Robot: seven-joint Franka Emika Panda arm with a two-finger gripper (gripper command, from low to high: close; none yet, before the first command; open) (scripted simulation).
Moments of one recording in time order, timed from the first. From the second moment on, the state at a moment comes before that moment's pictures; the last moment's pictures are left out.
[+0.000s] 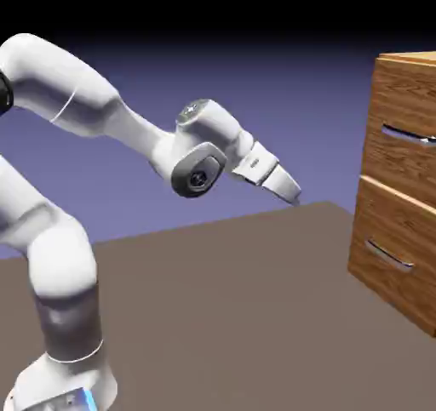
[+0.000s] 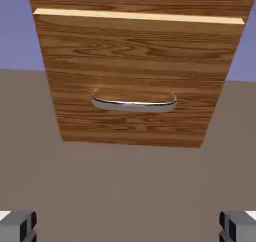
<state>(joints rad) -0.01 -0.55 0.02 -2.79 -0.05 3.03 0.70</state>
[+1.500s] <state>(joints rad) -0.81 0.20 0.93 -2.08 -2.01 2.82 -0.86</state>
